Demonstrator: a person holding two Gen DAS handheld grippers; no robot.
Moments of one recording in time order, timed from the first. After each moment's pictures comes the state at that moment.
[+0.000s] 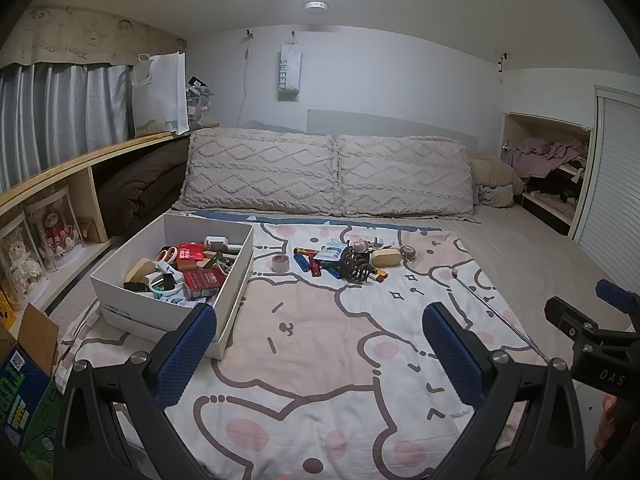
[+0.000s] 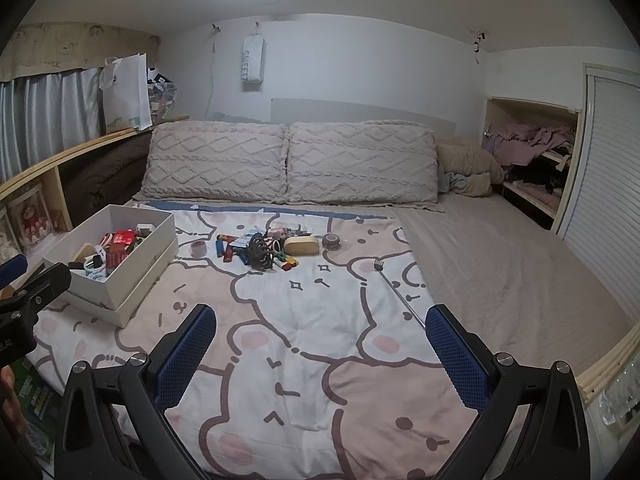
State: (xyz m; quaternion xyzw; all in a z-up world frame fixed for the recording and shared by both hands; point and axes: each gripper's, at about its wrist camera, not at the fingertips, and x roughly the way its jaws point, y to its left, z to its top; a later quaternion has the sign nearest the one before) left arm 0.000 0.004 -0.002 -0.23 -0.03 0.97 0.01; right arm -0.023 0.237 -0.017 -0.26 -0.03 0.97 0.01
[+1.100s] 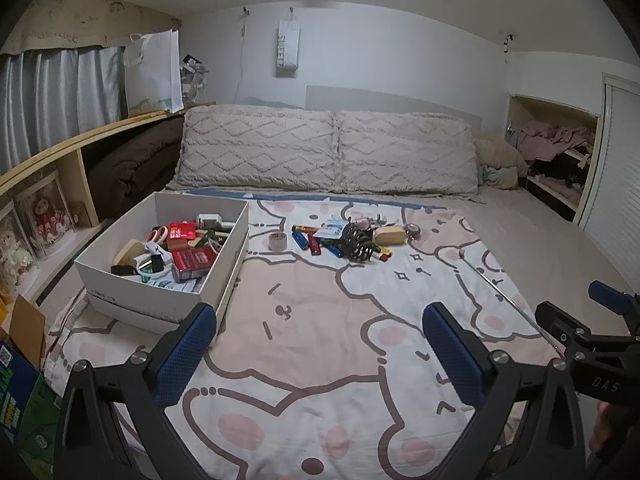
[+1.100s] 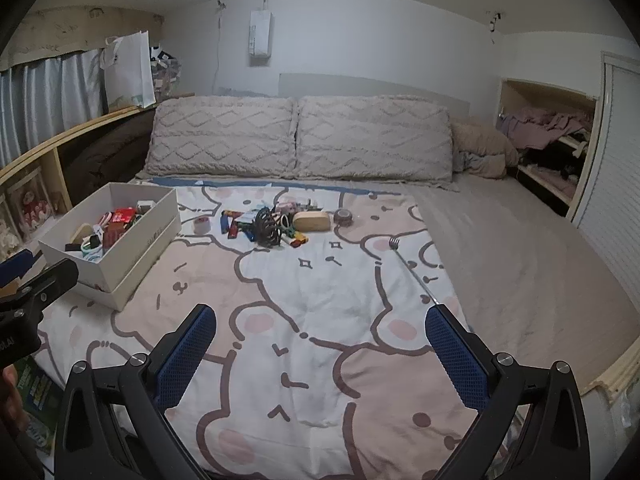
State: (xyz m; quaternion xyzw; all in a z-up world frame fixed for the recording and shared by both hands) left arm -0.033 0.005 -0.032 -0.27 -0.02 0.96 0.02; right arm -0.052 0.230 -0.050 -0.30 -0.03 0.95 0.00
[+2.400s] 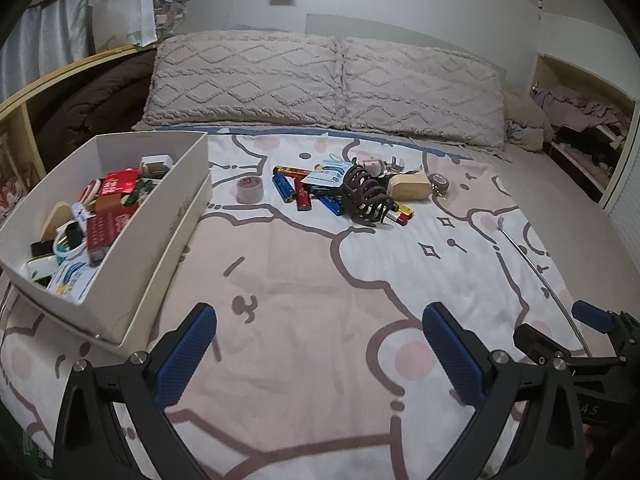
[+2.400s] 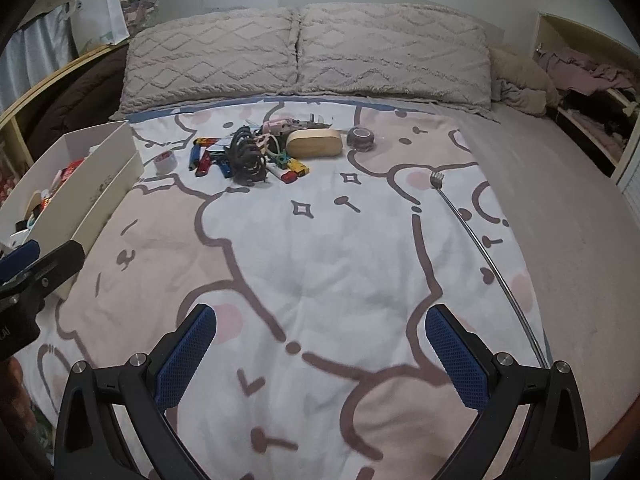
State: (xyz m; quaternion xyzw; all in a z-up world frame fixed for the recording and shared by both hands) left arm -0.191 0.034 -0.119 -0.38 -0.03 0.93 0.02; right arm -0.199 0.242 -0.147 -0.44 -0.01 0.90 -0.02
